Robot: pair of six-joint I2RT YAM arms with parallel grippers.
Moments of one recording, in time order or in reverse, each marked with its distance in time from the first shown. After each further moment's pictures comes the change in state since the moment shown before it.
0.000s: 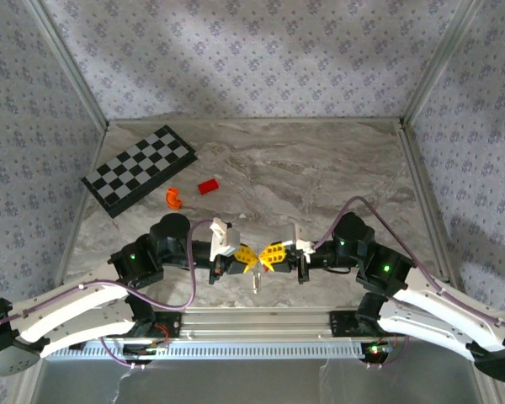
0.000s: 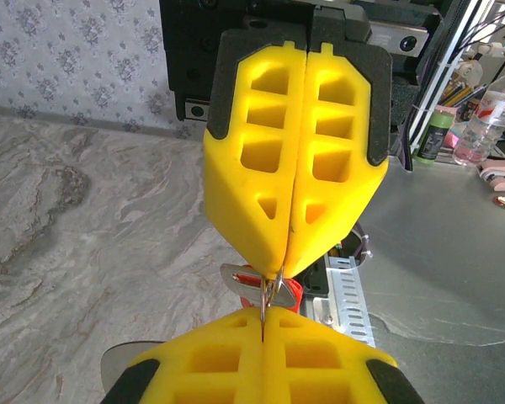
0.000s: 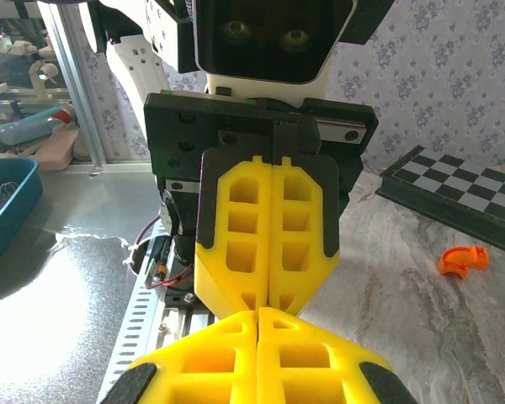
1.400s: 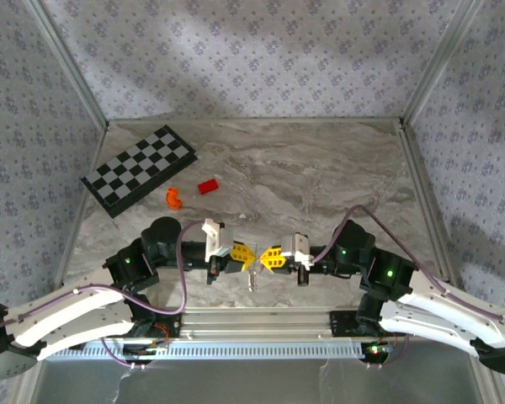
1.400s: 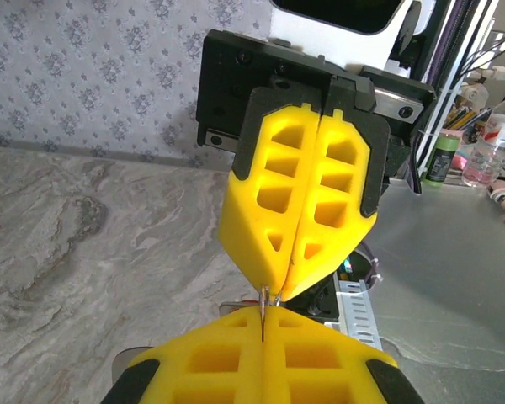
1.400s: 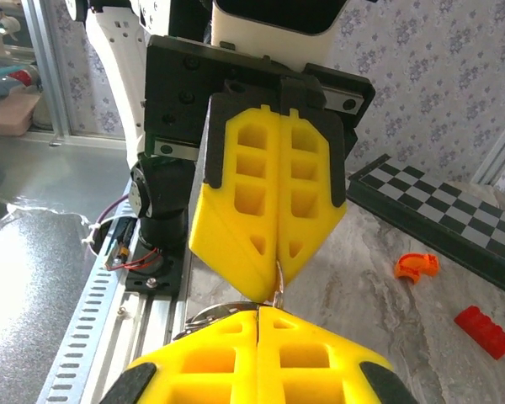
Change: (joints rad) left arm -0.005 -0.056 -0.040 0.077 -0.042 -0.010; right arm 0.090 -0.040 -0.017 -0.026 0.171 -0.121
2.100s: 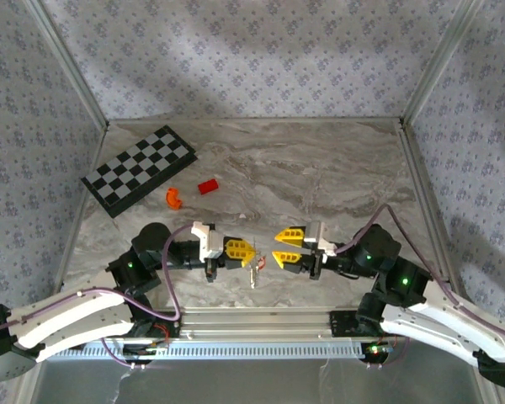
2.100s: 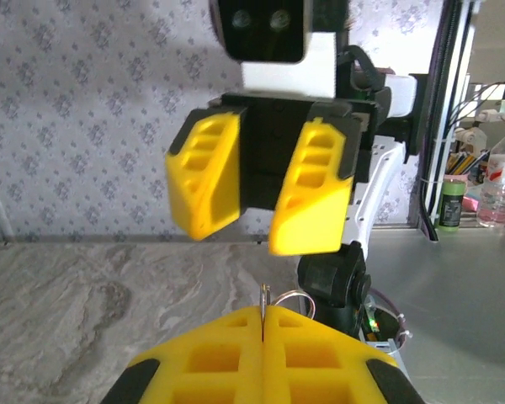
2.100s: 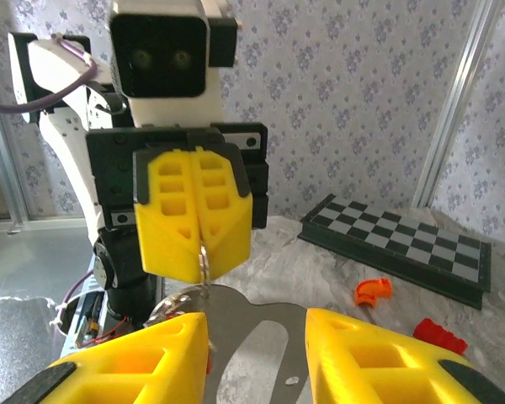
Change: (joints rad) left arm 0.000 -0.023 -0.079 0.272 0.021 0.026; right arm -0.062 -0.109 -0.026 0.090 0.053 0.162
